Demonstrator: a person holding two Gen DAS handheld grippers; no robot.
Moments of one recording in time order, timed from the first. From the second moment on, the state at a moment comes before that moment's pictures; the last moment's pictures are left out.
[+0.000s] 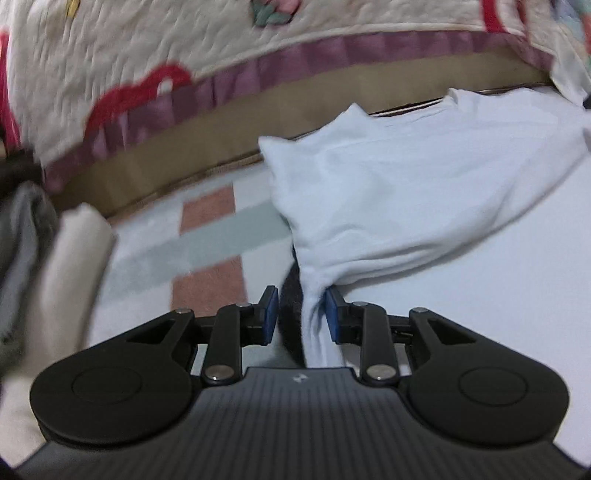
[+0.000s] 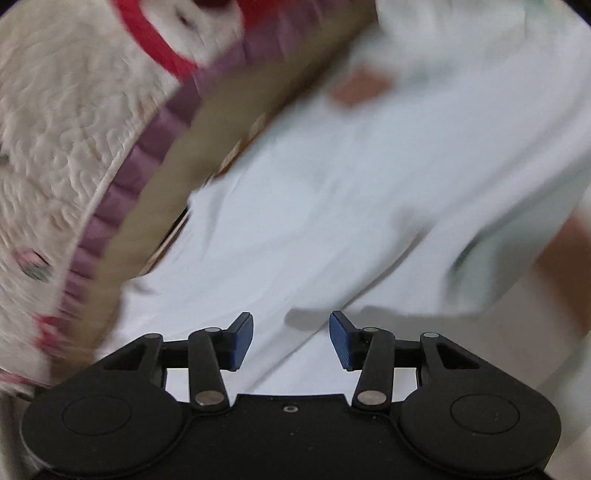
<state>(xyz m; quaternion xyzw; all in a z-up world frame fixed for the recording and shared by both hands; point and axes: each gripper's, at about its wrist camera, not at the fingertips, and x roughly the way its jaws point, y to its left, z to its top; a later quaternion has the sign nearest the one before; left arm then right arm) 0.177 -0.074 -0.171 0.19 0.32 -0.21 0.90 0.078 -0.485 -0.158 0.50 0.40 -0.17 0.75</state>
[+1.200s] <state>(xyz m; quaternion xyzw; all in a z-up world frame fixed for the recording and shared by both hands) 0.174 -0.068 -0.169 0.18 0.33 -0.22 0.90 0.021 -0.440 -0.140 0.26 0.31 -0.23 0.88</state>
